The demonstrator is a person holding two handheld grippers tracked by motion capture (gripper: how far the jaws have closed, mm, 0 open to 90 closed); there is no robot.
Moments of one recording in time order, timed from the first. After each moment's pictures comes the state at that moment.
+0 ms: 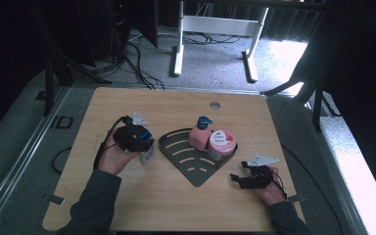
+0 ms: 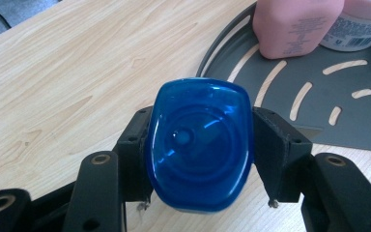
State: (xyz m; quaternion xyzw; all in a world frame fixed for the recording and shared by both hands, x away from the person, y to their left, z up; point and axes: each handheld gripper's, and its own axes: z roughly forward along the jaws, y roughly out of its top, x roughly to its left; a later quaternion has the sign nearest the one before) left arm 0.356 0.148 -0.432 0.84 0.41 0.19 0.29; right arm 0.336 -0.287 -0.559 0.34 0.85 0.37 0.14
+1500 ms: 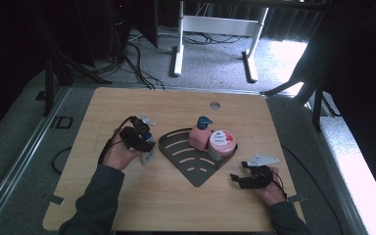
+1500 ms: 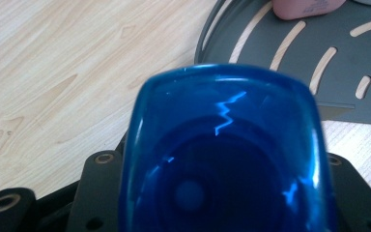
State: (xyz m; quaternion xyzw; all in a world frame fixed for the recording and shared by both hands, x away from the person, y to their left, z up) left arm 0.377 0.138 -0.451 0.87 0.40 0.16 0.23; right arm 0.336 -0.288 -0.559 0.34 0.85 0.38 0.14
